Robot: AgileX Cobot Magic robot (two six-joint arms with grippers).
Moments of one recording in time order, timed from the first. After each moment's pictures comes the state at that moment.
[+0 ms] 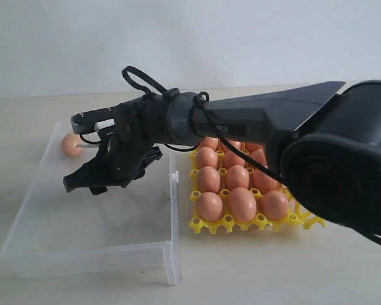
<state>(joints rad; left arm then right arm) 0.04 0.00 0.00 0.10 0.39 0.03 0.80 2.45 -1.88 0.13 0.59 0.14</state>
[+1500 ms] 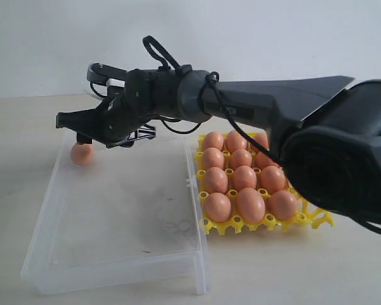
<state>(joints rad) 0.04 0.00 0.00 0.10 0.39 0.03 0.75 2.47 -2.05 0.32 0.48 0.30</state>
